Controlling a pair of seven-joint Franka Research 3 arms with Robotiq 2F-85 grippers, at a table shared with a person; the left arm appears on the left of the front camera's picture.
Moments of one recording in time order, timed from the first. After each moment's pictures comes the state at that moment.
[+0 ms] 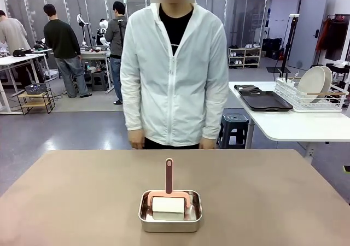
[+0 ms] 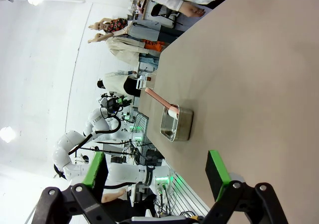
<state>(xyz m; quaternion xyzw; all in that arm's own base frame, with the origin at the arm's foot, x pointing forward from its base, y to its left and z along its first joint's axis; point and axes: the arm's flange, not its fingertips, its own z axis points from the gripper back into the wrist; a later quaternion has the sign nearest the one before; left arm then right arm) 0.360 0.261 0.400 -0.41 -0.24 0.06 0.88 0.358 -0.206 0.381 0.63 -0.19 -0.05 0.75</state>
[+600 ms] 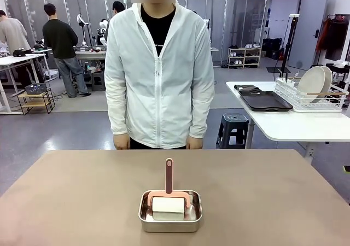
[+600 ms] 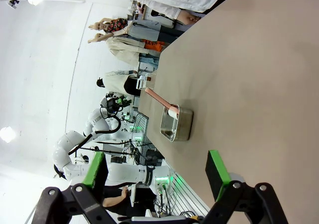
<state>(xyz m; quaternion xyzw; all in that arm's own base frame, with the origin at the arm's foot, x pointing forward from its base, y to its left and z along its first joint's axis) 0.359 0.260 0.401 -0.42 -0.23 0.06 0.87 0.358 -0.206 0.381 0.63 -0.19 -0.05 0.75</state>
